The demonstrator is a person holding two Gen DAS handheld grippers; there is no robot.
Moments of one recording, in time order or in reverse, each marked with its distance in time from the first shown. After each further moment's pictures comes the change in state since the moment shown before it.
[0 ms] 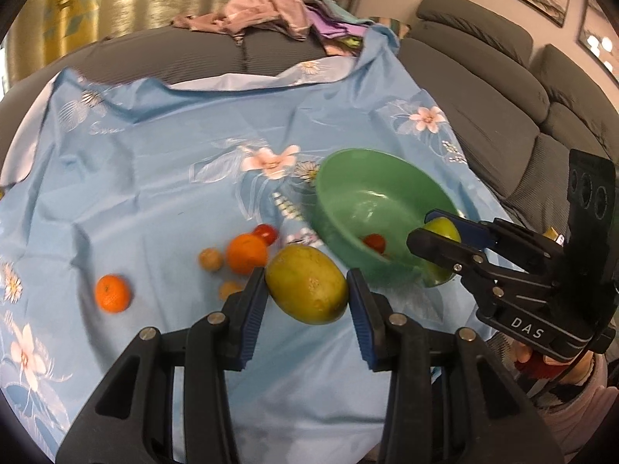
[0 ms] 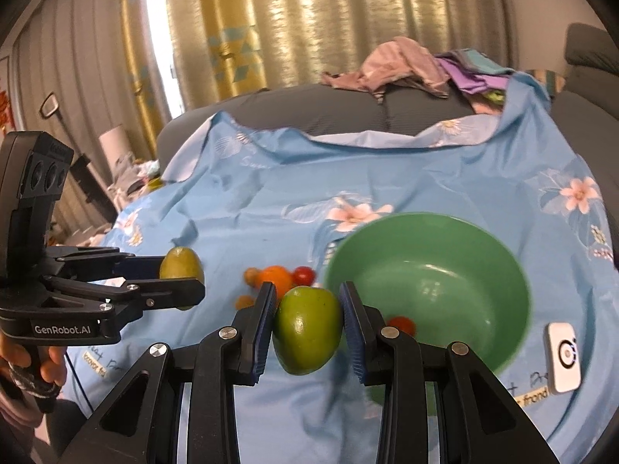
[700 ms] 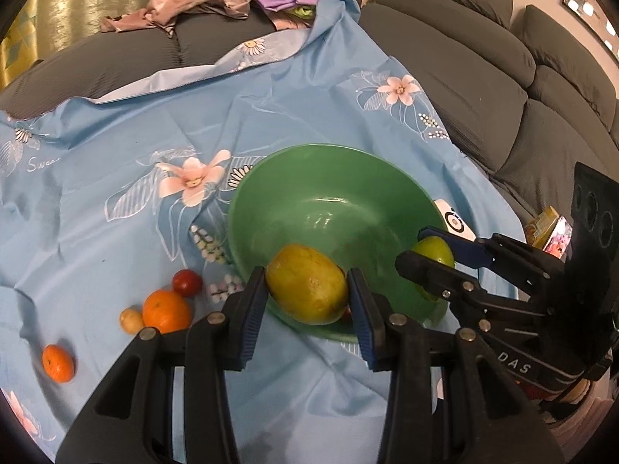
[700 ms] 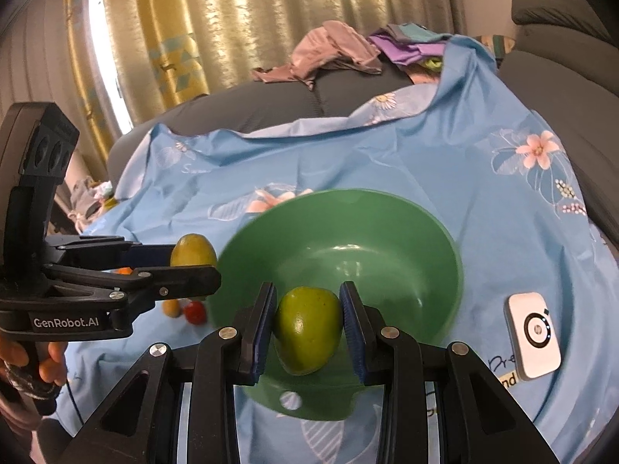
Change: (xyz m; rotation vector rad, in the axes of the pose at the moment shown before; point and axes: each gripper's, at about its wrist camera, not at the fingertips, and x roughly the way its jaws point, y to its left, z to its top) left arm 0.081 -0.053 0.045 0.113 0.098 -0.062; right arm 0.009 -0.074 -0.012 0.124 0.020 -0.098
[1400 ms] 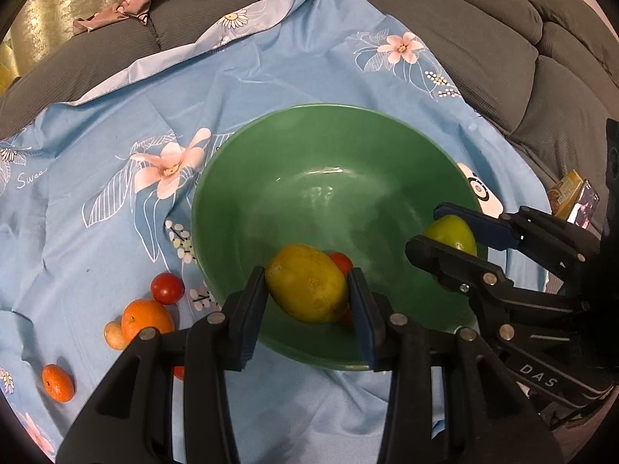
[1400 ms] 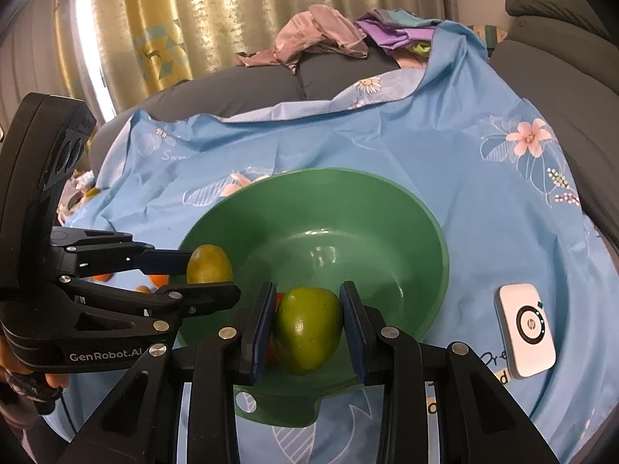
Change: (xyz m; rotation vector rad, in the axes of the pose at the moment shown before) left arm 0.043 -0.011 0.001 0.082 0.102 0.058; right arm 0.014 -0.012 -0.005 -0.001 0.048 -0.051
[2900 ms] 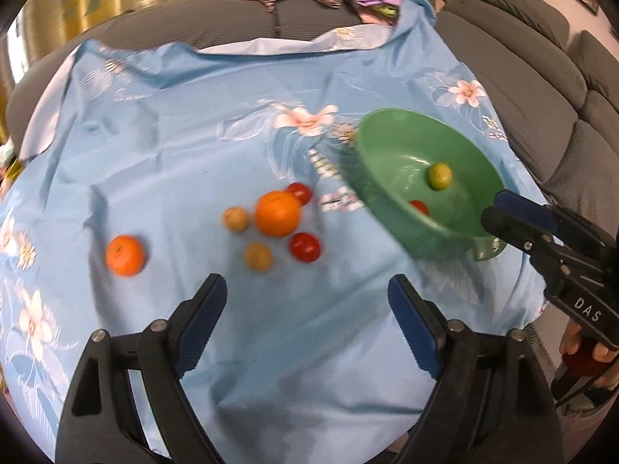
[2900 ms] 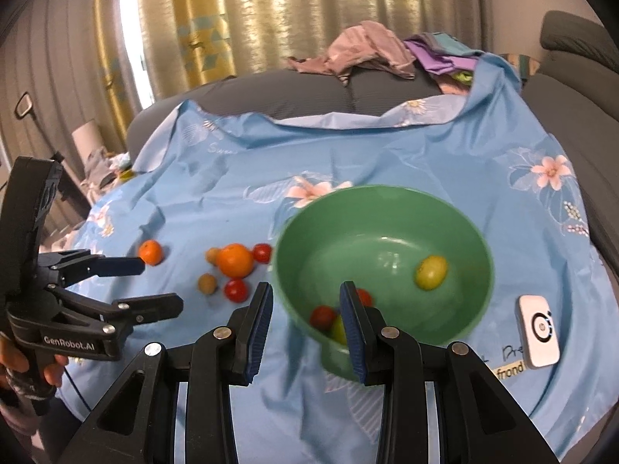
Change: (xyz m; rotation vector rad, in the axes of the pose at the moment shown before) left arm -0.090 0.065 -0.100 -0.273 -0.079 0.136; right arm -0.036 0.068 -0.004 -0.110 -0.013 0.059
